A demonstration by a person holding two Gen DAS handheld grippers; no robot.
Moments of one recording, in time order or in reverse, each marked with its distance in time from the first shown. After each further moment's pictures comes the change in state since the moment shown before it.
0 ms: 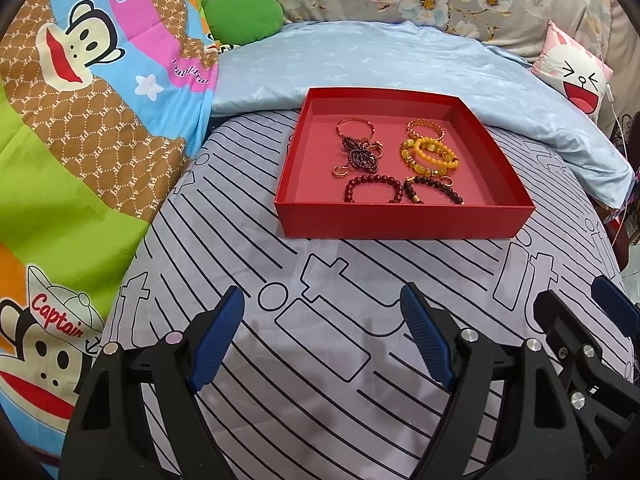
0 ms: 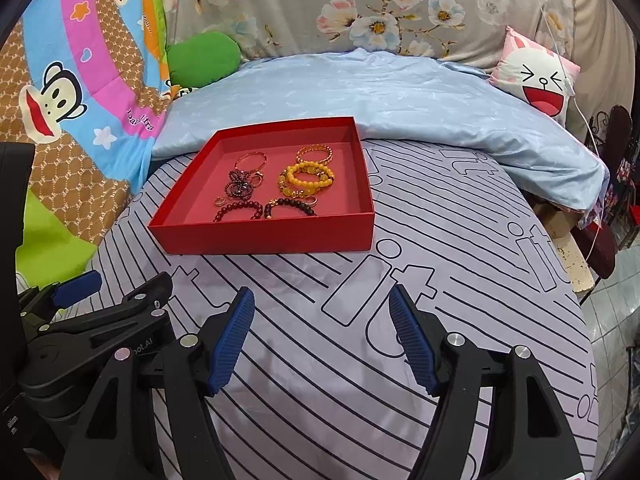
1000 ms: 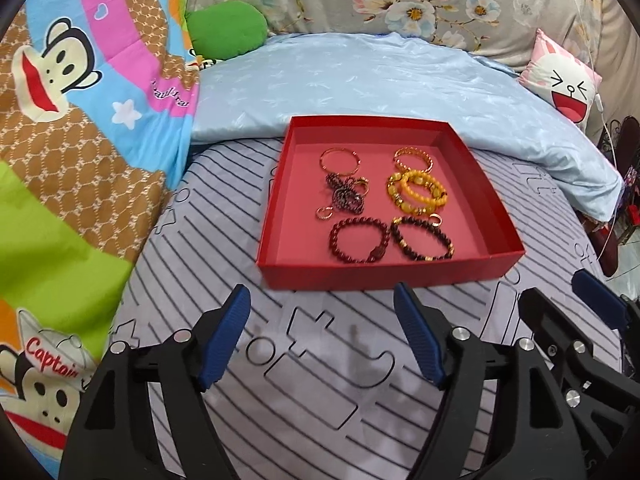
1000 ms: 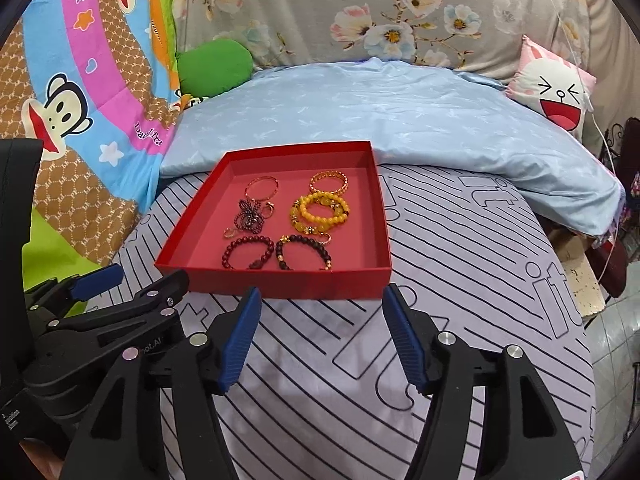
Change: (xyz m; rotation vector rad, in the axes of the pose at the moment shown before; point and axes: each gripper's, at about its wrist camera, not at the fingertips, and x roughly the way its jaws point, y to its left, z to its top) left arm 0.005 -0.004 0.036 0.026 -0.033 -0.047; right arm 0.008 0.003 0.035 -0.021 -0.016 0.047
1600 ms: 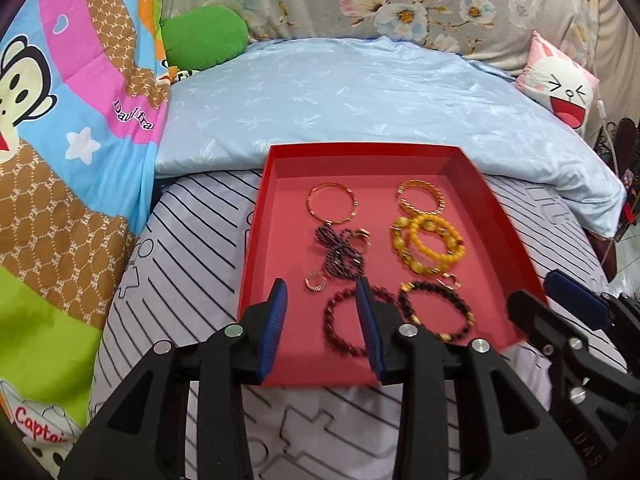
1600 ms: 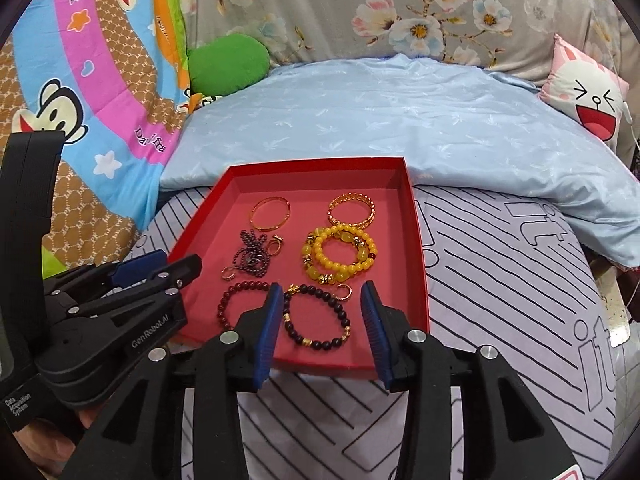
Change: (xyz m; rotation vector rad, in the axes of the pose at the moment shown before) left arm 0.056 -0.001 0.055 0.032 -0.029 -0.062; right arm 0.061 0.001 0.048 -0.021 0.004 0.097
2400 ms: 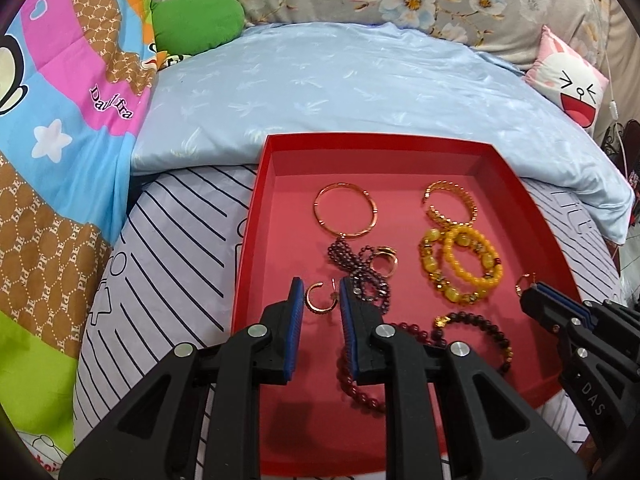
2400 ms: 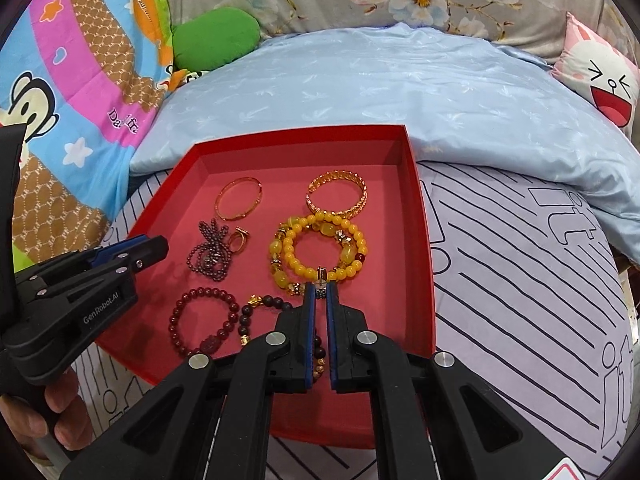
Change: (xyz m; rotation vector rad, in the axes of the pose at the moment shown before) left arm 0.066 0.017 0.020 -0.011 0.044 -0.005; right arm 0.078 -0.026 0.014 0.008 0.107 0.000
